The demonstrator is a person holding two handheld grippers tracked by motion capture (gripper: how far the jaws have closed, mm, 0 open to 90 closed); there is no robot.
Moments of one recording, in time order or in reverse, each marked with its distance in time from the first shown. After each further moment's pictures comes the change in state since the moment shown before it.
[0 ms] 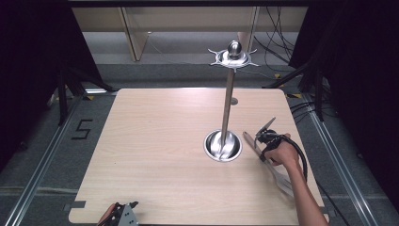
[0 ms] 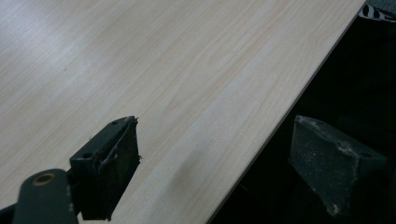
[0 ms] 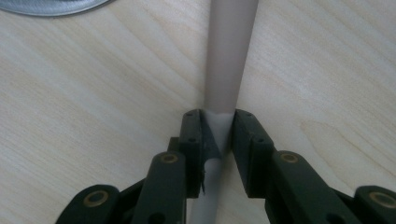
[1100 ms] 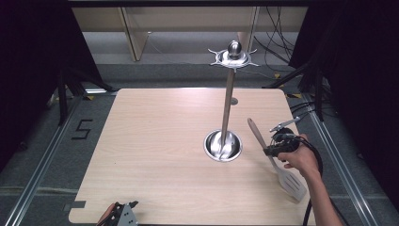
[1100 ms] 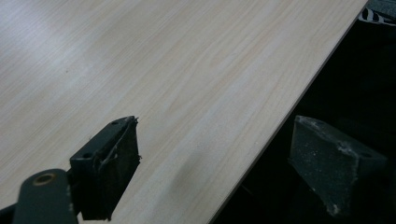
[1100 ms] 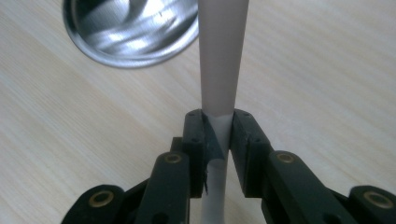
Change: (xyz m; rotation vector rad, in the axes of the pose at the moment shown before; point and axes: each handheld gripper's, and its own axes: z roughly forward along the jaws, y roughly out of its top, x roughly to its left) left arm 0.001 0.000 -0.001 -0.010 0.006 0.000; right arm -0.004 -0.040 -0.054 -0.357 0.071 -0.037
